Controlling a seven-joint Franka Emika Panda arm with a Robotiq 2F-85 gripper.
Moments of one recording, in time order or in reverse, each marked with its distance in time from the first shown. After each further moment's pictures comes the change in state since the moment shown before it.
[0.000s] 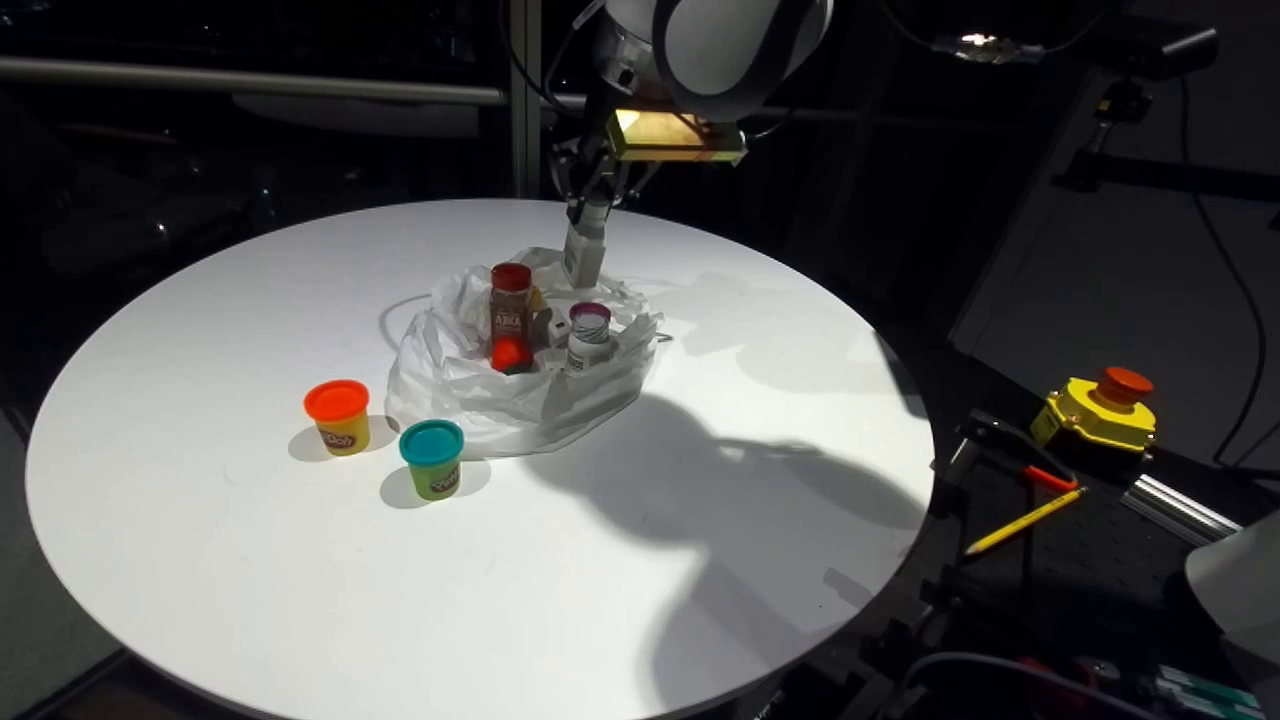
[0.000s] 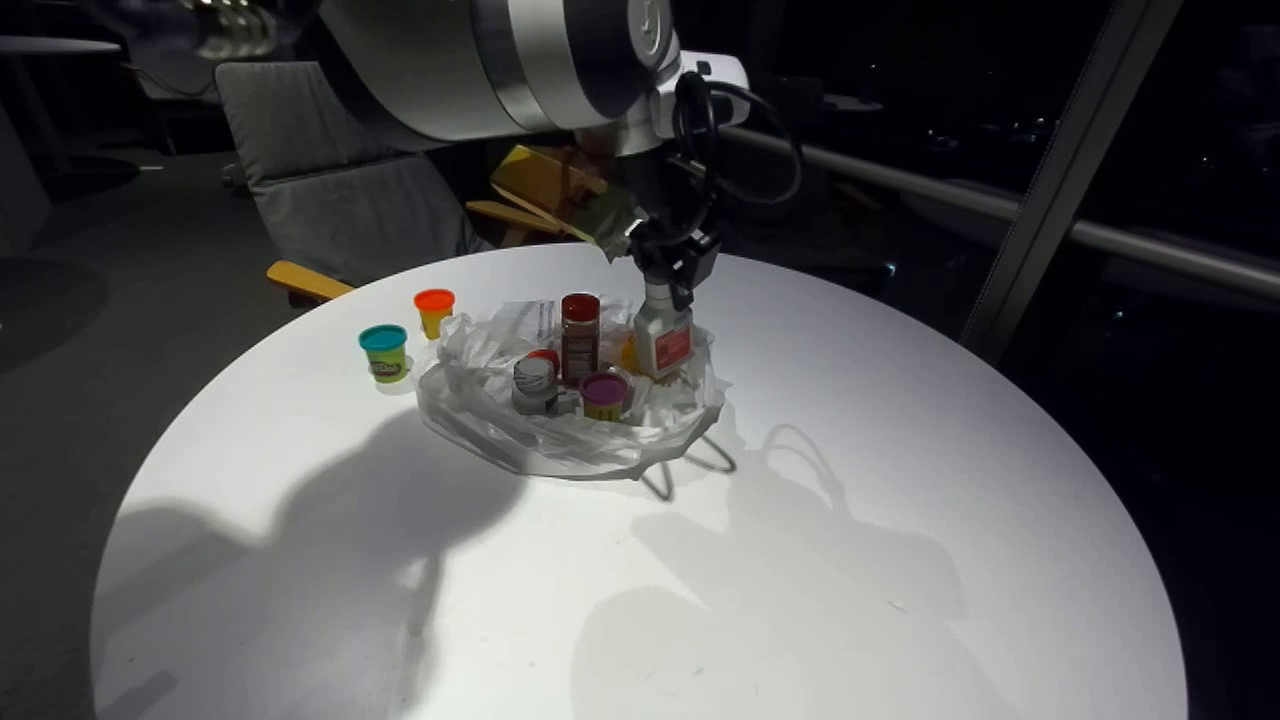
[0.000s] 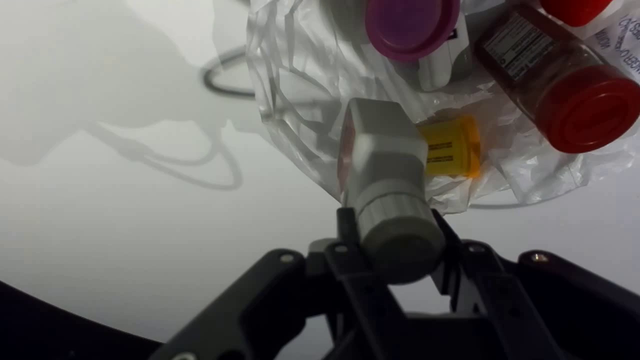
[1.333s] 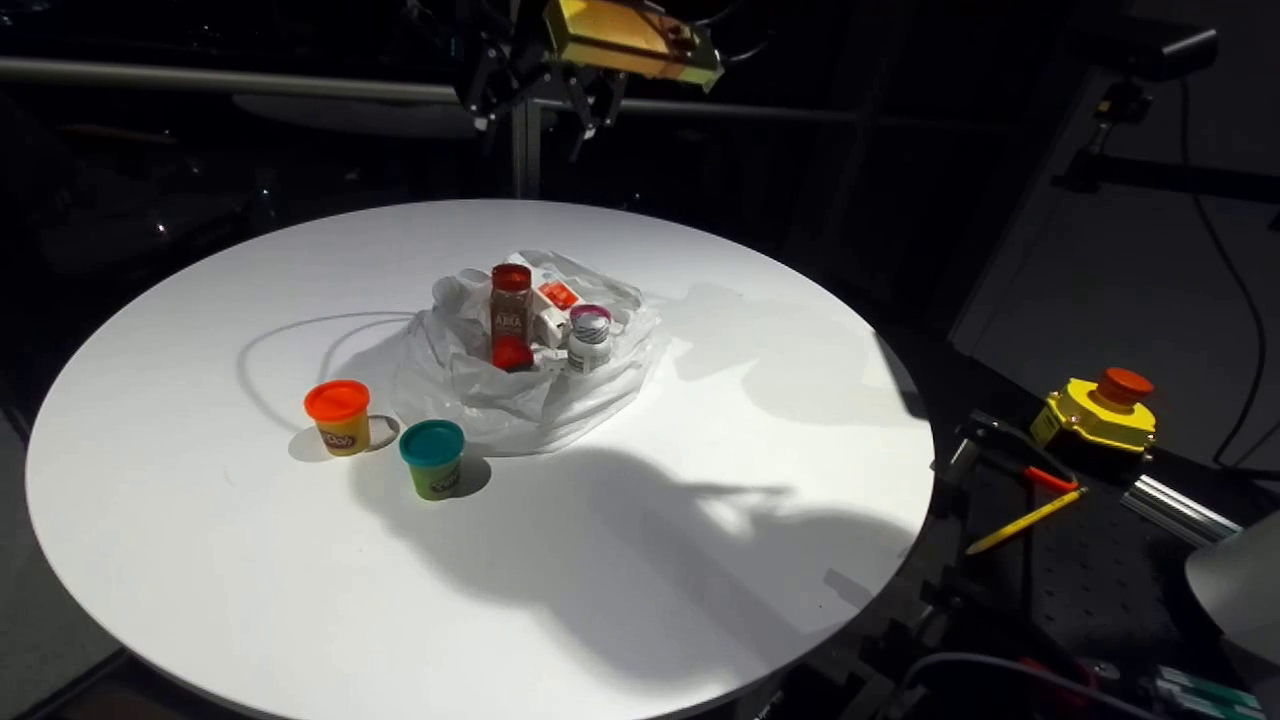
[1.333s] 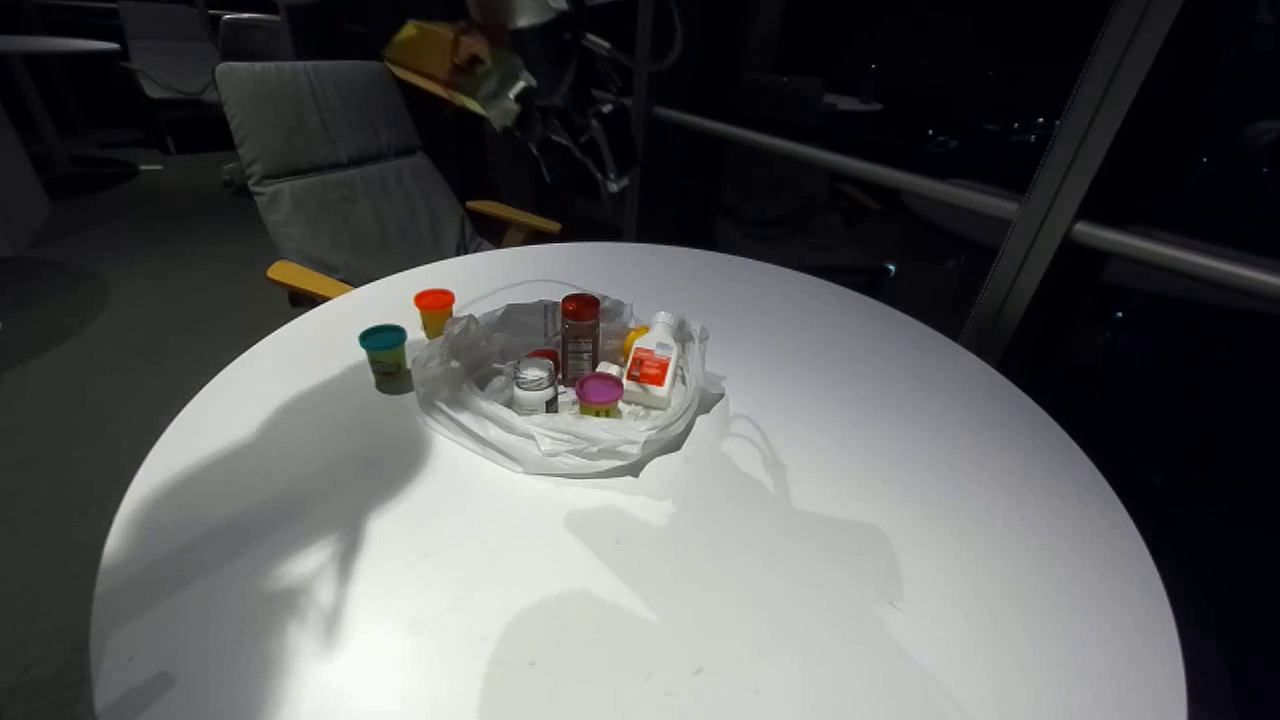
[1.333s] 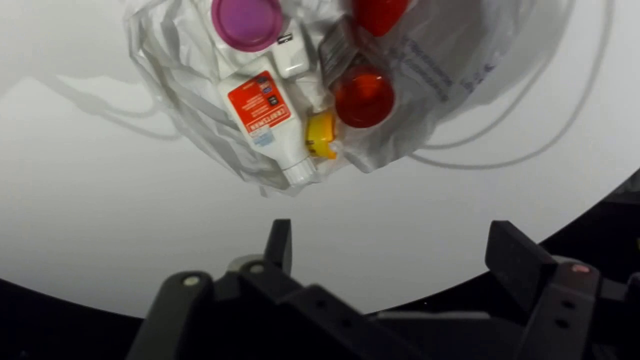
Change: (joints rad) arm 0.247 -0.153 -0.089 -0.018 0.098 -0.107 0.005
